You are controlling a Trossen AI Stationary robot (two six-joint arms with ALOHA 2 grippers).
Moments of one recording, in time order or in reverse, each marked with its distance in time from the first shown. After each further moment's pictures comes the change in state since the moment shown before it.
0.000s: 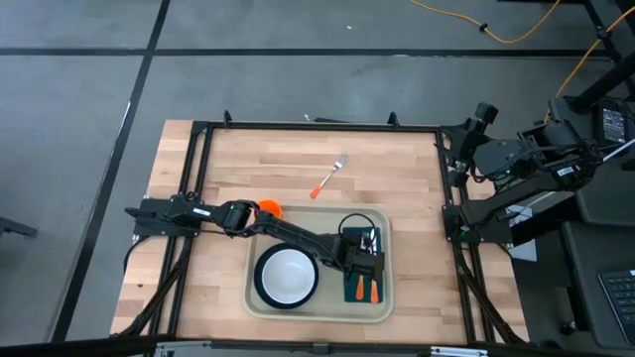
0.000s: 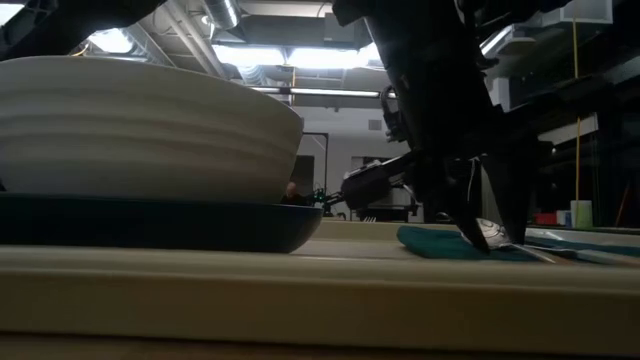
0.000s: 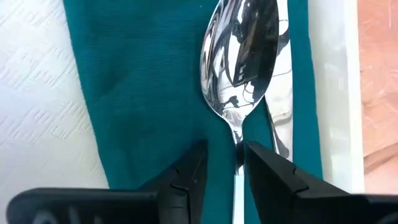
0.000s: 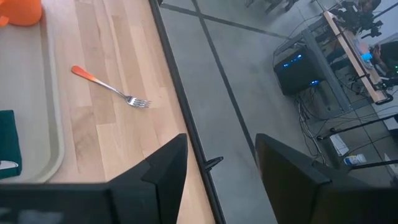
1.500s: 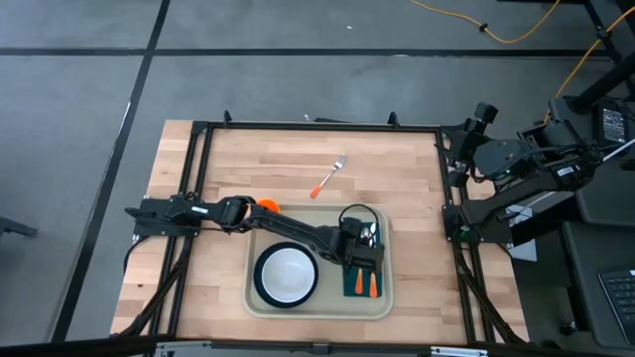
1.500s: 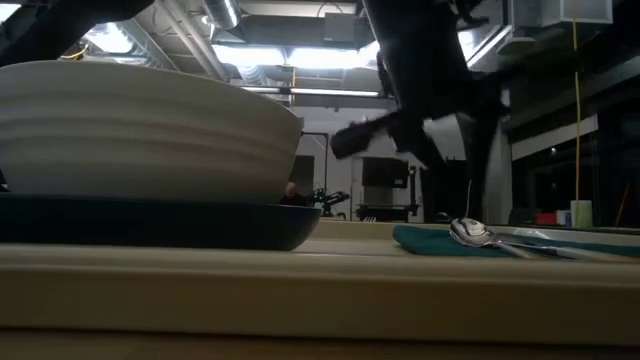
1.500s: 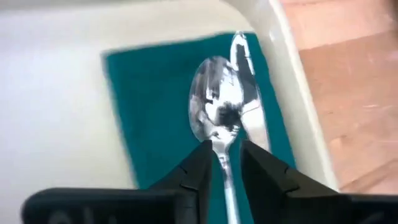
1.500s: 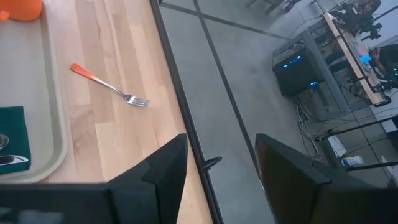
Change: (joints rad) left arm 0.019 -0.064 0.040 -0.113 -0.145 0.140; right arm 0.000 0.000 0.000 0.000 -0.001 -0.014
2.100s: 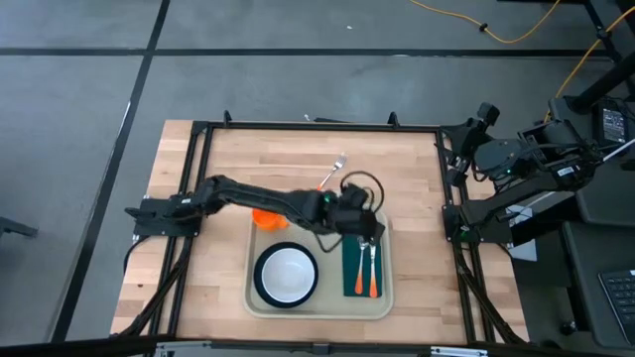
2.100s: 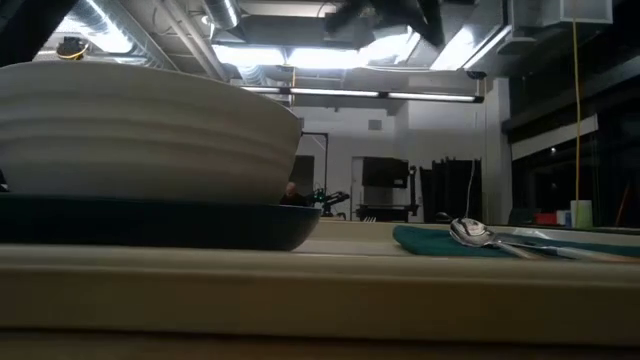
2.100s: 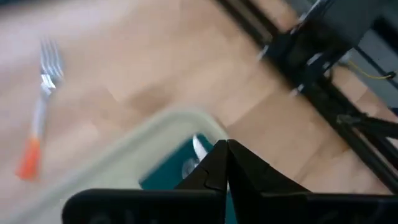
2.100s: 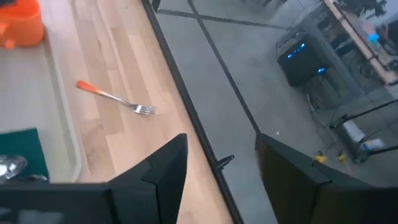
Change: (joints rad) left arm 0.058 -0.290 0.000 -0.027 -0.062 0.528; right arm 0.000 -0.002 0.000 0.001 0.001 0.126
